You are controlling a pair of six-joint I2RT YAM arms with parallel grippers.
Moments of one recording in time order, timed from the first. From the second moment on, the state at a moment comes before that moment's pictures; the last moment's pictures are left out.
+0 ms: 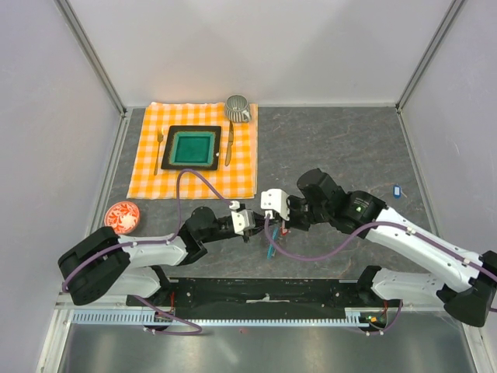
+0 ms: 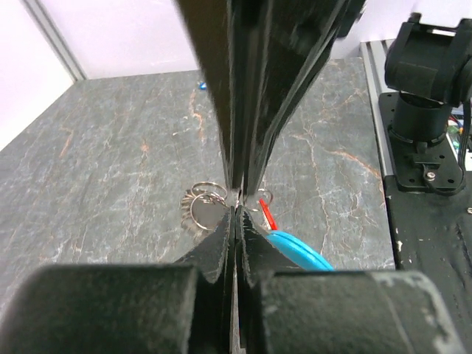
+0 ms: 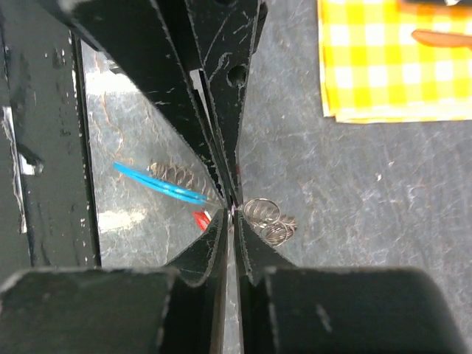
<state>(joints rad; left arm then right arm) -0.94 1.28 0.35 1.01 0.46 0.18 0.91 1.12 1.06 -0.73 -0.28 -0.57</state>
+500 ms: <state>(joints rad) -0.94 1.30 0.21 1.23 0.32 -0.01 0.87 0.79 0.77 -0.41 -0.16 -0.28</state>
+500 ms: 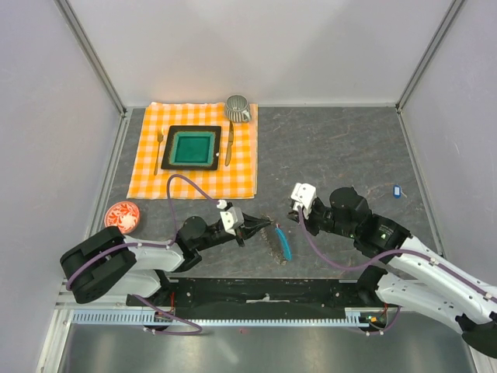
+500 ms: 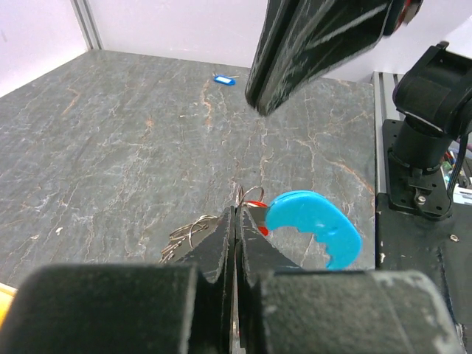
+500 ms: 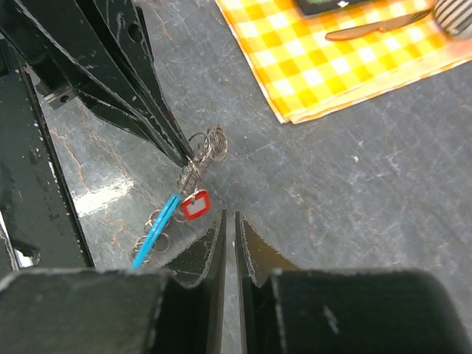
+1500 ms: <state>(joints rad) -0.94 1.30 0.21 1.25 0.29 -0.03 0.82 0.80 0.60 -0.16 -0.33 -0.10</state>
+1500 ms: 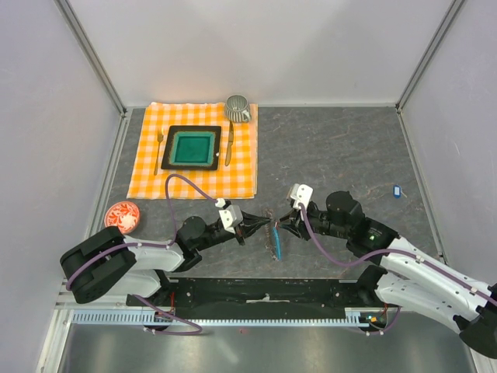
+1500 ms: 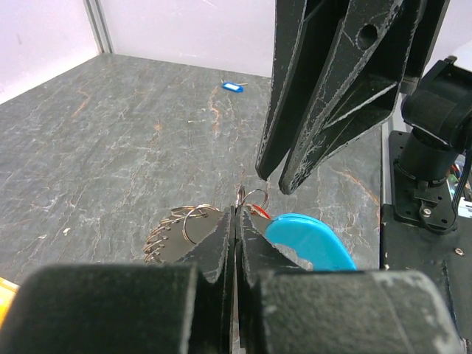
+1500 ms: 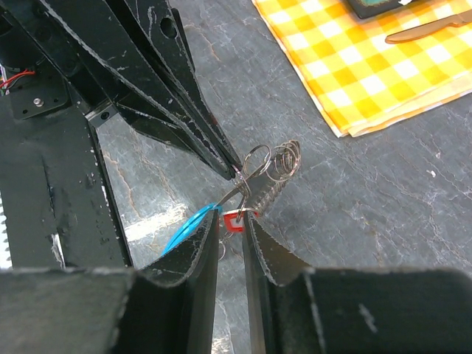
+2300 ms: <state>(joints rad) -0.94 1.29 0.22 1.25 0.29 -0.04 0.82 0.86 0.60 -0.13 -0.36 -0.09</state>
